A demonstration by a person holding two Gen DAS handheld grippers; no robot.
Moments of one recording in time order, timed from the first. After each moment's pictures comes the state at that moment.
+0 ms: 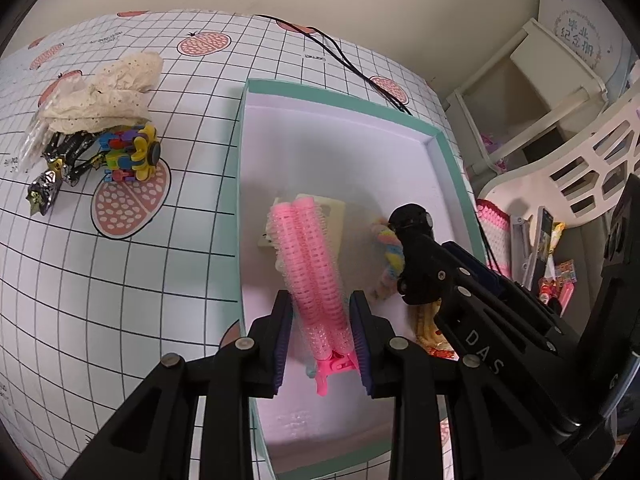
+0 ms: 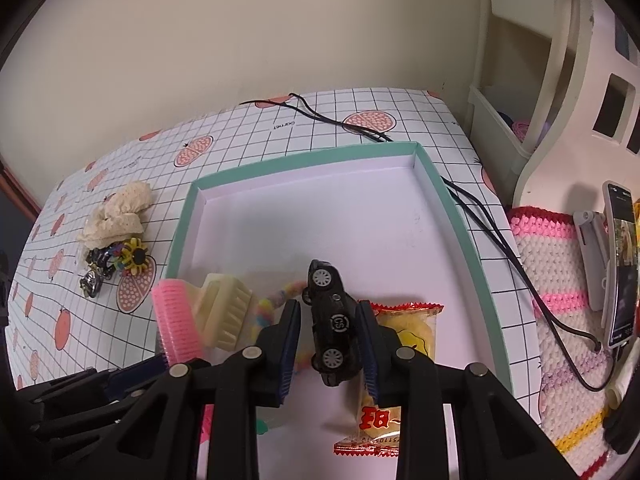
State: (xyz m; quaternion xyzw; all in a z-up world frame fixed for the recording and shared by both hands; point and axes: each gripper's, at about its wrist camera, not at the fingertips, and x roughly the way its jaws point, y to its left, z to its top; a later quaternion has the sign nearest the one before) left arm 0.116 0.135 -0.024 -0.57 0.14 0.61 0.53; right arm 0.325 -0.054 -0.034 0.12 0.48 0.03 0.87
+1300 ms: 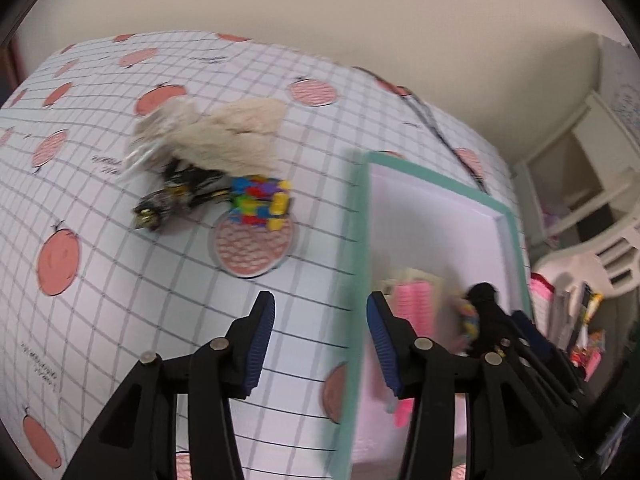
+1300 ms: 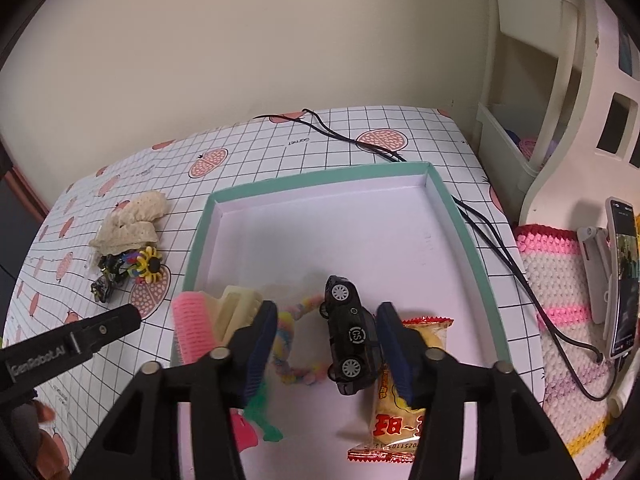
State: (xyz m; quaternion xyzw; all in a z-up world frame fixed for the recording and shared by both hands) left arm 0.060 0.110 -0.013 -0.55 0.12 0.71 0.43; right arm 0.321 -0.046 -0.027 0.11 0.45 0.04 0.89
